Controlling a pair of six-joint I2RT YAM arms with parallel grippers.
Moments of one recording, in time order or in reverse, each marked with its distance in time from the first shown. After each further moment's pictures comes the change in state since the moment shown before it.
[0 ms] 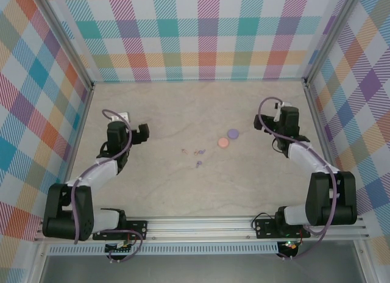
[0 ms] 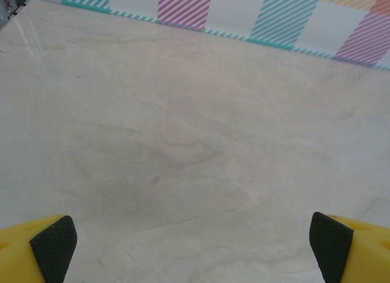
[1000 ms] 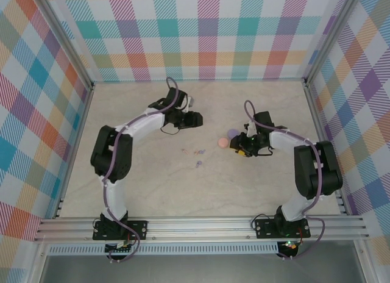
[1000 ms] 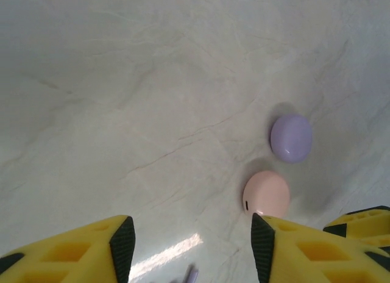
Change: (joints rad) left arm -0.399 0.800 0.896 -0.561 0.444 -0.217; right arm 0.187 0.300 0.057 -0.261 -0.483 0.288
